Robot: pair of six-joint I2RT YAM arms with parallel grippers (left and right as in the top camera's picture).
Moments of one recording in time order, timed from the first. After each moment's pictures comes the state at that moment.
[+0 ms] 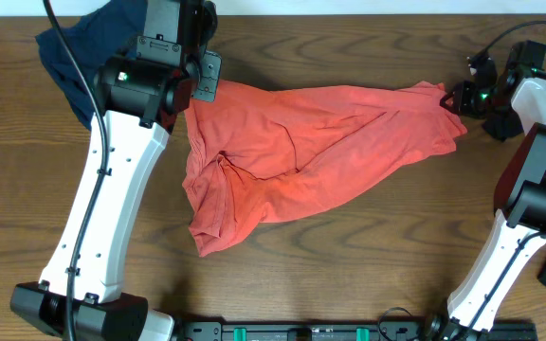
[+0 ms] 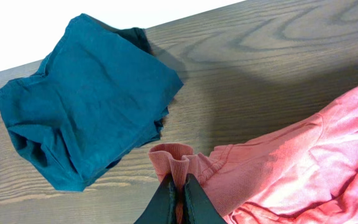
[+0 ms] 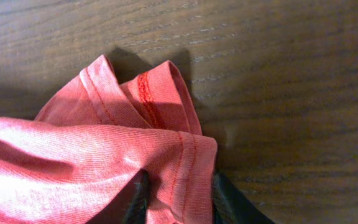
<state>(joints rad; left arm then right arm) -0.28 1.64 1.82 -1.05 -0.21 0.03 -0.33 2.34 1.79 -0.71 -0.46 -0.15</state>
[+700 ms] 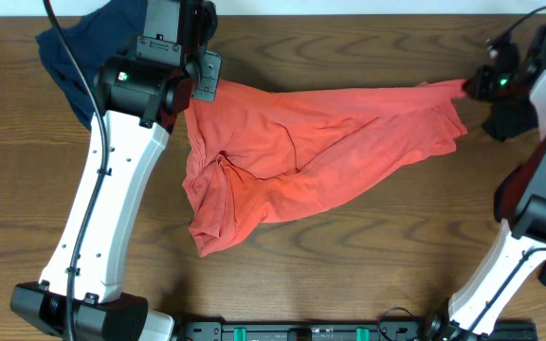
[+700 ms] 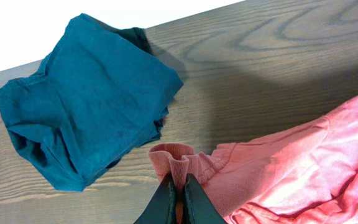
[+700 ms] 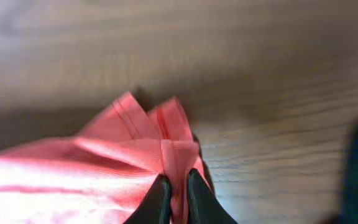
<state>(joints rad) -0.28 1.64 1.82 -1.05 -0.21 0.03 -0.35 2.24 1.84 -0.75 -0.44 -0.13</state>
